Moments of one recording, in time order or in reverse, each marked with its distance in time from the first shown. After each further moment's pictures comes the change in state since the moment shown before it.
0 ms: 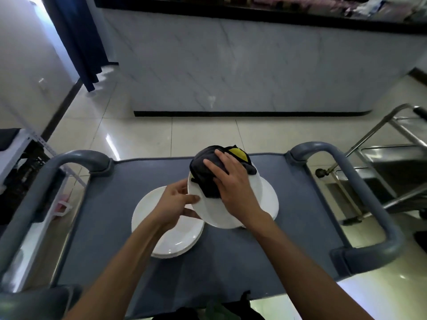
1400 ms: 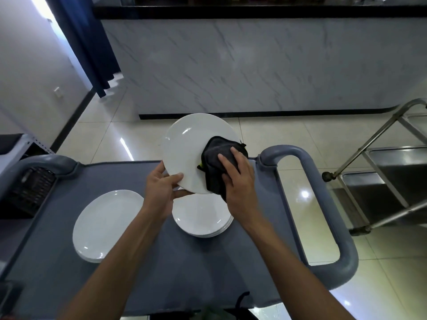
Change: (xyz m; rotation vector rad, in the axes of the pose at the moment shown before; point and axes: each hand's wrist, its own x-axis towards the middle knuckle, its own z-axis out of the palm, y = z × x) left_hand 0.056 0.025 0.174 -0.270 0.366 0.168; right_hand -0.042 0.155 -0.087 0.246 0.192 0.167
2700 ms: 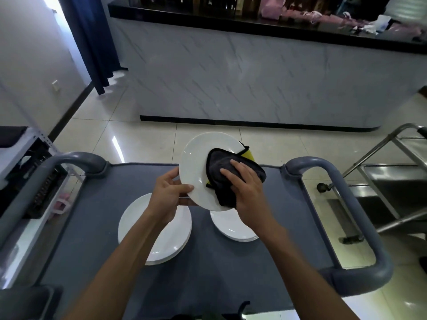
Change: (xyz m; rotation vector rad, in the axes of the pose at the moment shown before) left_hand 0.016 0.045 -0.135 0.094 -0.191 -0.025; right_hand 0.002 -0.096 0.069 -0.210 -0.204 -0.094
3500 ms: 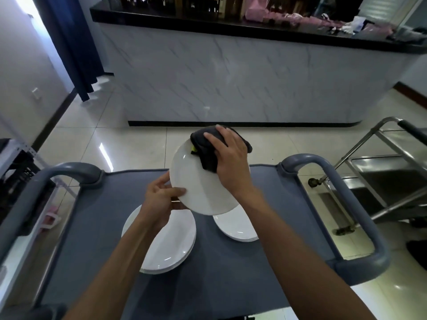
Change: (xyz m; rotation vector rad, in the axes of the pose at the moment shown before) left_hand 0.005 0.008 -0.032 -0.025 -0.013 -0.033; right_hand 0.087 -0.043 0.011 -0.084 0.187 0.013
